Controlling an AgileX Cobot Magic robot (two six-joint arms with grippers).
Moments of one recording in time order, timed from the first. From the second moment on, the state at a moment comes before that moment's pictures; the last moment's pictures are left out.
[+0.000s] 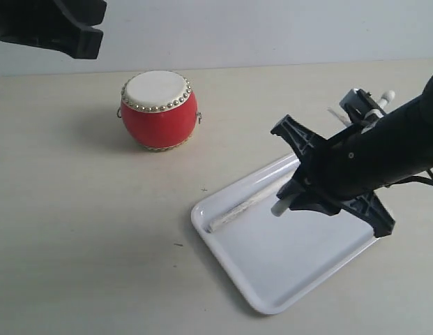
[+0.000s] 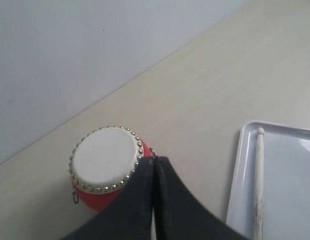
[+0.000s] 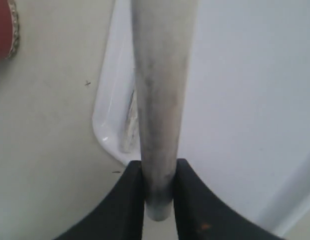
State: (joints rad) left arm -0.60 1.19 -1.00 -0.06 0.37 0.25; right arm 0.47 1.50 -0.71 0.67 0.46 0.52
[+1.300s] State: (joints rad) left arm -0.60 1.11 -0.99 -0.06 0.42 0.25; right arm 0.67 1.73 -0.66 0.69 0.30 0.77
